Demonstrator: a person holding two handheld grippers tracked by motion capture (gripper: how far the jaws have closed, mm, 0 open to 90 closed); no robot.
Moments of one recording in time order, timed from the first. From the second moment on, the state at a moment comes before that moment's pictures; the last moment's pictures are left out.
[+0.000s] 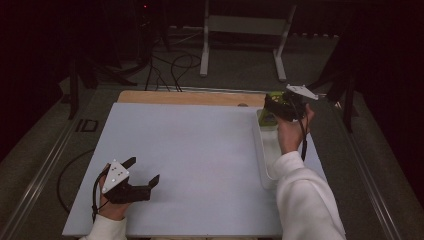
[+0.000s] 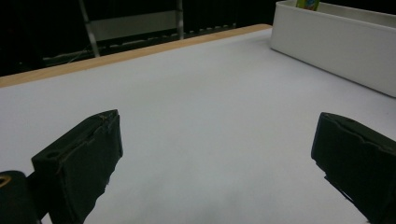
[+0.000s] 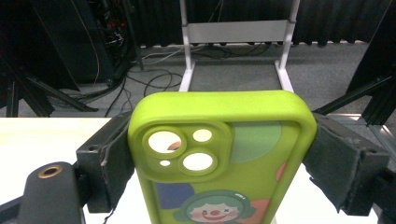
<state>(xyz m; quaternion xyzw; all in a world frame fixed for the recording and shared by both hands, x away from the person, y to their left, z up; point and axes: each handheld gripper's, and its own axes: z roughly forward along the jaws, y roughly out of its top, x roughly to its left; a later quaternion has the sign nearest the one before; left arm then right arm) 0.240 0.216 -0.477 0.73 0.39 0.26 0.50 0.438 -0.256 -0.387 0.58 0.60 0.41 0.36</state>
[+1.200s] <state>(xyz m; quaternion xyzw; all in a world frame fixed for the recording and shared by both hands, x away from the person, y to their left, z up) 0.240 0.215 -0.477 0.73 0.39 0.26 0.50 0.451 -0.260 -0.421 0.61 0.61 0.38 0.34</state>
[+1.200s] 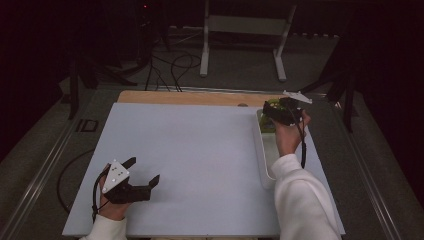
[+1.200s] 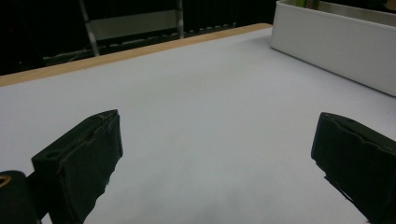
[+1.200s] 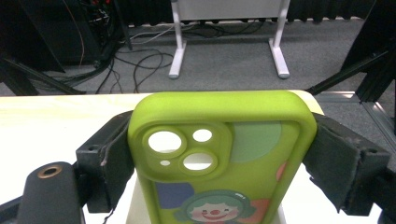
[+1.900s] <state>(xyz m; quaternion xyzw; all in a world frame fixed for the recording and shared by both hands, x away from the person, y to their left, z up) 0.240 0.217 -0.477 0.73 0.39 0.26 0.50 0.458 -0.254 -0.434 0.61 0.62 0.35 0.34</state>
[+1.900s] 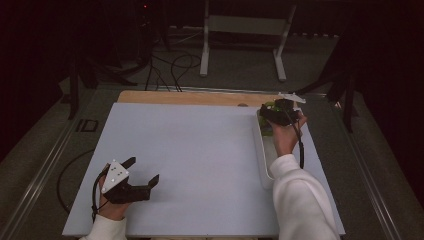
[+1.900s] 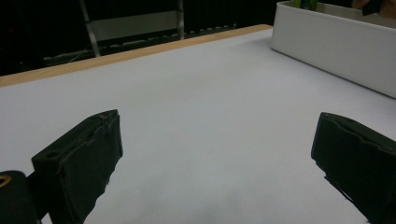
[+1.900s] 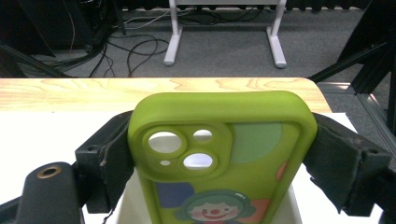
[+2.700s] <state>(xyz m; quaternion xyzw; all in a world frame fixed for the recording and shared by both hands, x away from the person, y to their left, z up) 0.240 0.216 -0.477 0.73 0.39 0.26 0.50 0.461 -0.251 -0.437 0.61 0.63 0.36 0.33</state>
